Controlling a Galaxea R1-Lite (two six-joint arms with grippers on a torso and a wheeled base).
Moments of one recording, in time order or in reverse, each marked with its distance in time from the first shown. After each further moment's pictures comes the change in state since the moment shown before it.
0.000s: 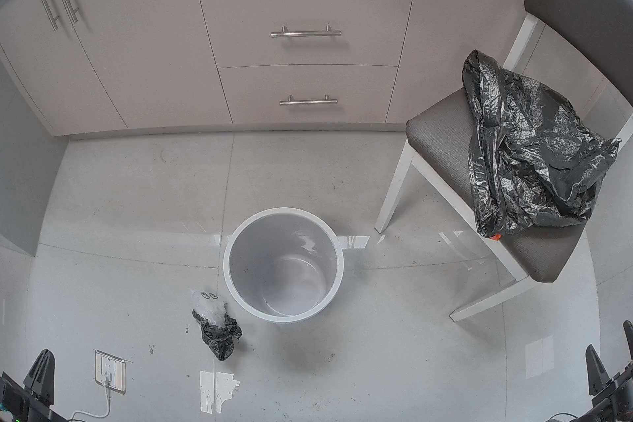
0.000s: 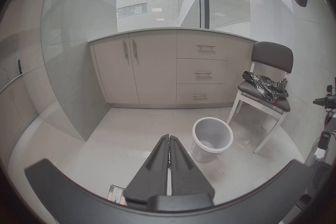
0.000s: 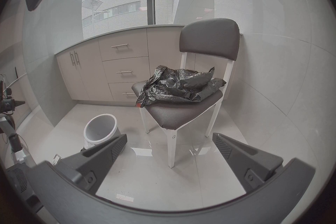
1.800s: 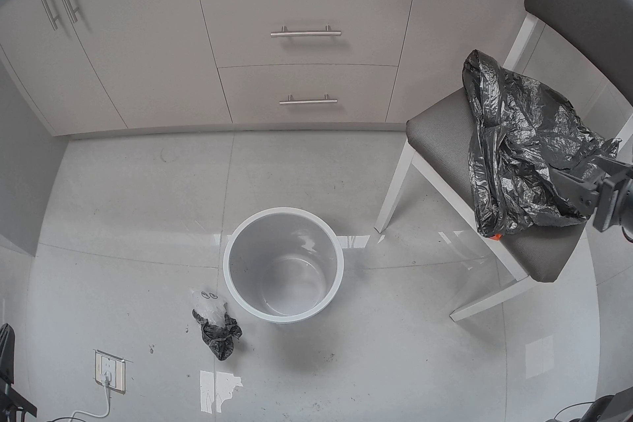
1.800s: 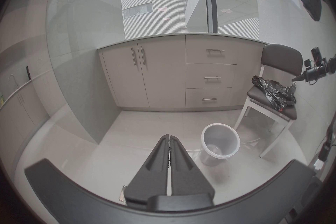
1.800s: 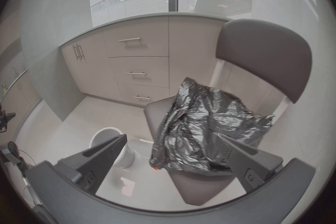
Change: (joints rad) left arm -0.052 0.104 -0.288 0.199 0.142 0.014; right arm 0.370 1.065 -0.676 -0.250 -0.229 -0.064
